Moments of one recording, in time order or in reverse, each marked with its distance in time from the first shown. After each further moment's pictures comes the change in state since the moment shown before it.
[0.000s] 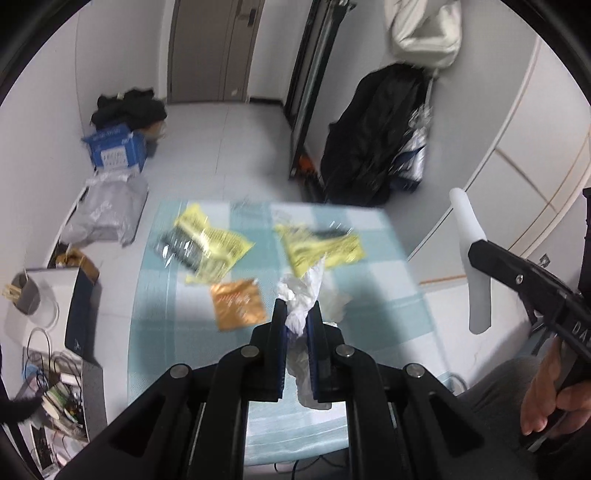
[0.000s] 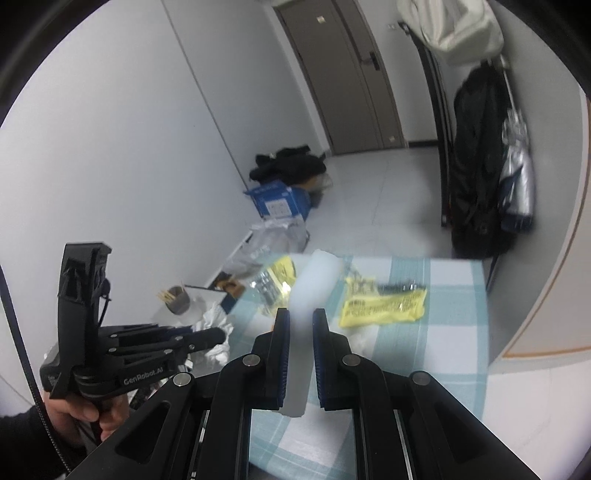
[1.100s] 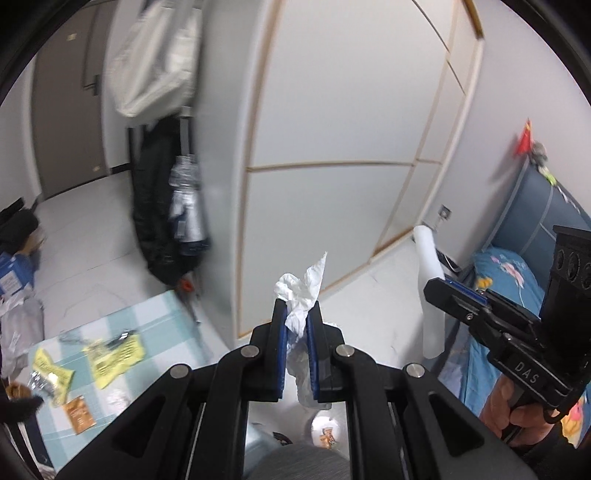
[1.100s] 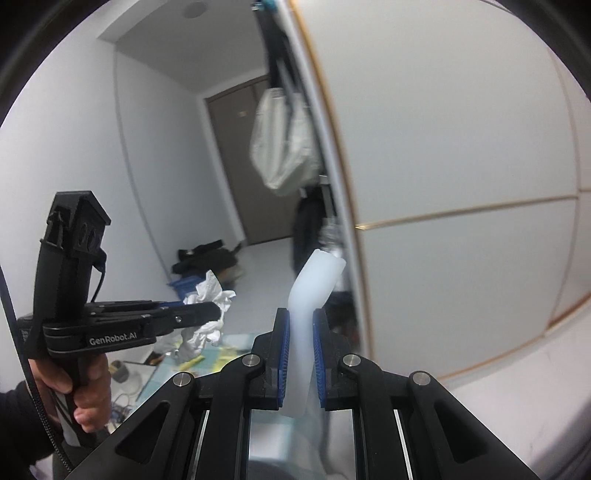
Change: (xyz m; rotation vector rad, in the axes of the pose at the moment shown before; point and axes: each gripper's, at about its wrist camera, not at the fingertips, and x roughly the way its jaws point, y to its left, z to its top) left arm -0.026 -0.260 0.037 0.379 -0.063 -0.347; right arm -0.258 -0.123 -0.025 0.120 -0.338 -0.321
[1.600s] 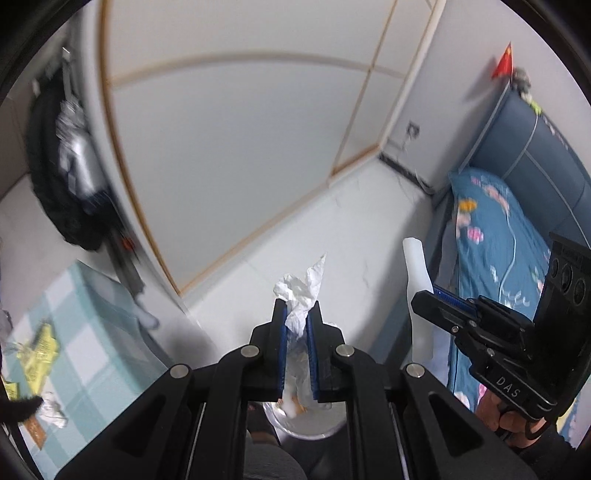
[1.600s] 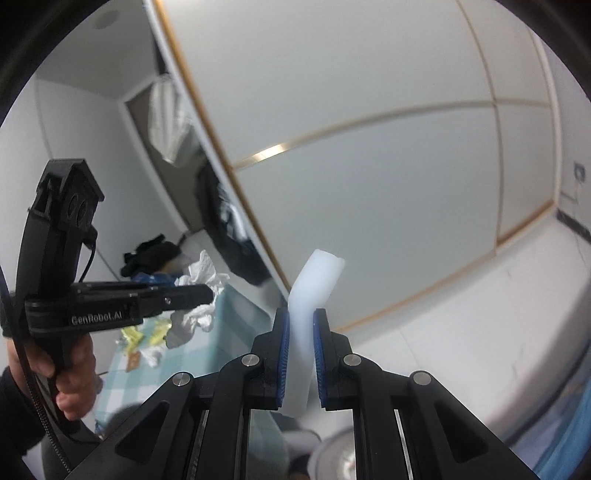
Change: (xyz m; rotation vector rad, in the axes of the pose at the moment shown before) left arm 0.130 -0.073 -0.028 0.112 0.335 -0.117; right arm -0.016 -0.119 -0.091 0.233 0.123 -0.181
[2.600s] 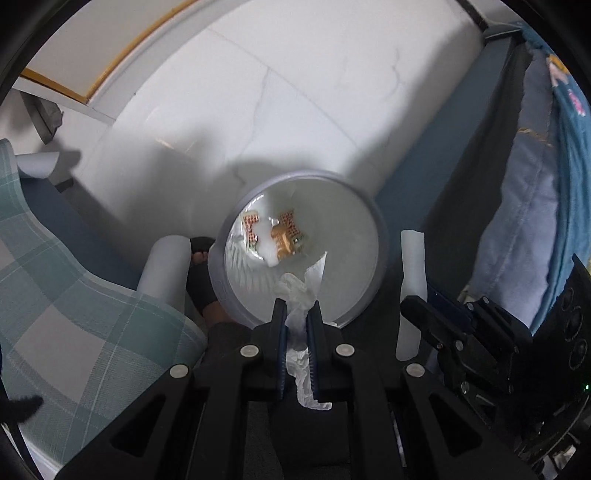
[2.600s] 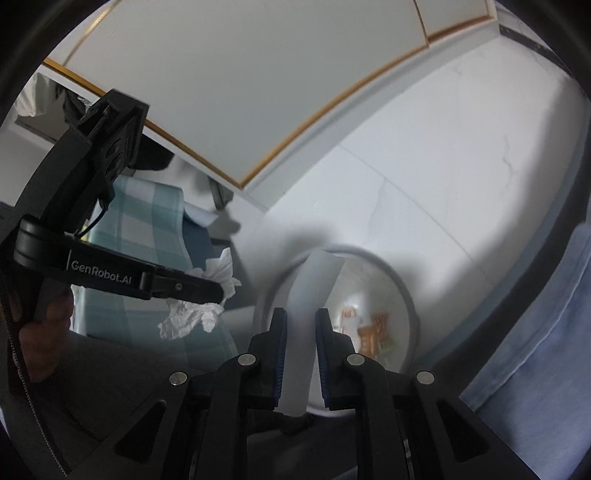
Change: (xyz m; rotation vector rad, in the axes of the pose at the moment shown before) left arm 0.222 -0.014 -0.093 -0.062 0.862 -0.025; right arm 0.085 -0.114 -0.181 0.384 0.473 -0.101
